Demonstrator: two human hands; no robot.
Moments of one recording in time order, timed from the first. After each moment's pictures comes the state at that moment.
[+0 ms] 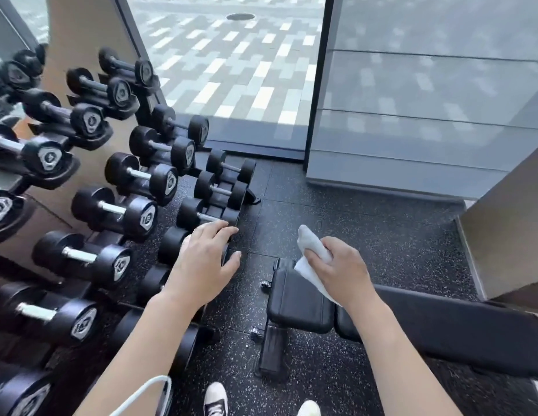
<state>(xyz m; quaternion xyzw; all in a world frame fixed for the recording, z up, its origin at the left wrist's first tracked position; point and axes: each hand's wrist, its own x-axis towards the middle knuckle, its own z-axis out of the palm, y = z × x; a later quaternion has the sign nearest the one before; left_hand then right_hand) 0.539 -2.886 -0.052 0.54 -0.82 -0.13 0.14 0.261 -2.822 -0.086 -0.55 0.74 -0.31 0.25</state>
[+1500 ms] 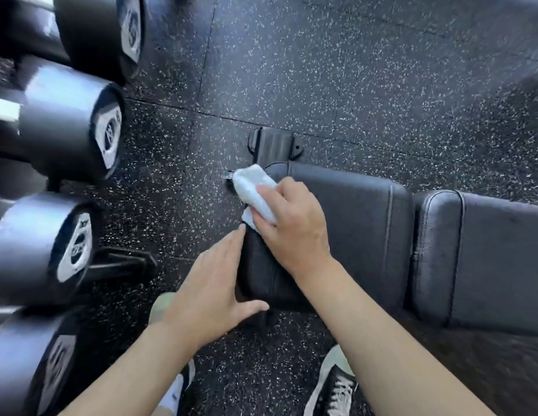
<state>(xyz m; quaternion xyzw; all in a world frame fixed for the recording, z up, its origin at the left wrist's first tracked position) 0.476 -2.980 -0.720 0.45 -0.78 -0.43 -0.04 0.285 -3.006 -0.728 -0.64 0.72 -0.23 0.13</state>
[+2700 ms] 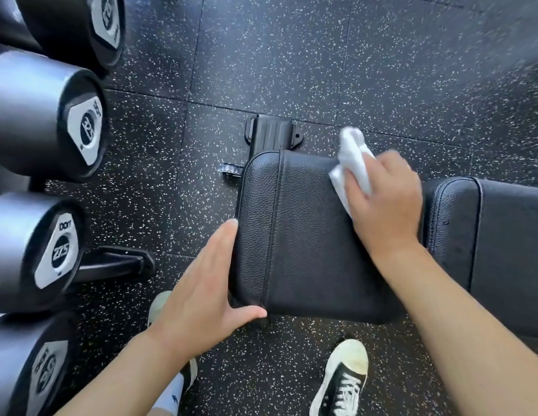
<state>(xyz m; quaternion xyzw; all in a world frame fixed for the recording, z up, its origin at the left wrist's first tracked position) 0.467 -2.969 -0.725 0.47 -0.76 -0.44 0.00 0.158 -2.995 -0.741 -0.58 0.78 -0.22 0.01</state>
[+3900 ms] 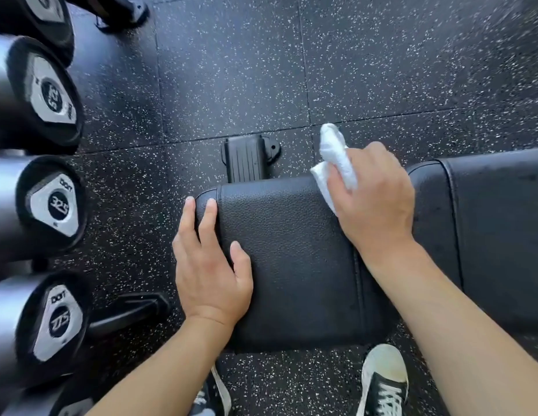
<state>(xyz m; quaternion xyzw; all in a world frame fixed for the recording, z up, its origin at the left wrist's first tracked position) 0.355 -3.008 -0.753 0.62 -0.76 -0.20 0.09 0.111 -2.989 -0.749 -0.49 0.85 -0.22 0.03</state>
